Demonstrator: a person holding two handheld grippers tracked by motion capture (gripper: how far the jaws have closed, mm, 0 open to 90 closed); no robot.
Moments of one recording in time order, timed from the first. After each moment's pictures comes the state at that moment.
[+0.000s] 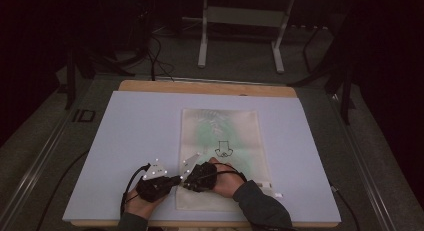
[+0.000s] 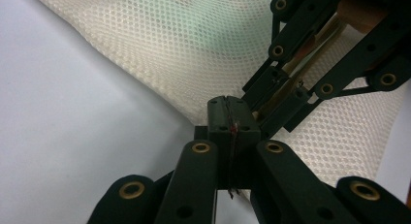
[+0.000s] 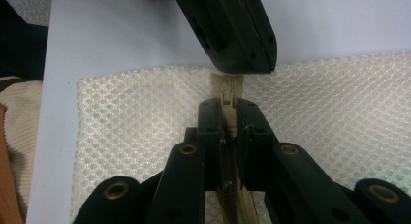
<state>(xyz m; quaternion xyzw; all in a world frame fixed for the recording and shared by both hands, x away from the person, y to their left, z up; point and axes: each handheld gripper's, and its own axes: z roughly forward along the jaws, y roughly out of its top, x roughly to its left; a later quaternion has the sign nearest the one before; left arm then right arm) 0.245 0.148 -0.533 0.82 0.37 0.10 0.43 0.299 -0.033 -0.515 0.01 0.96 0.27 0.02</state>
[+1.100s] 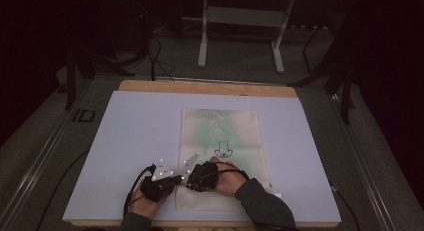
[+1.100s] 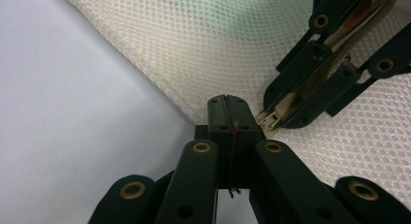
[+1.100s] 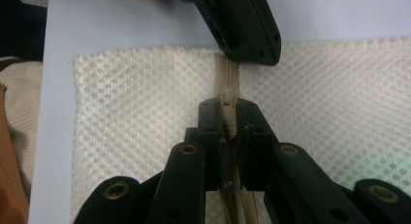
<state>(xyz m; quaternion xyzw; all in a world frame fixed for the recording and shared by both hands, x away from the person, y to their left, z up) 0.246 0.136 -0.539 0.83 0.38 0.13 0.39 0.300 -0.038 -0.510 0.00 0.97 0.24 0.02</state>
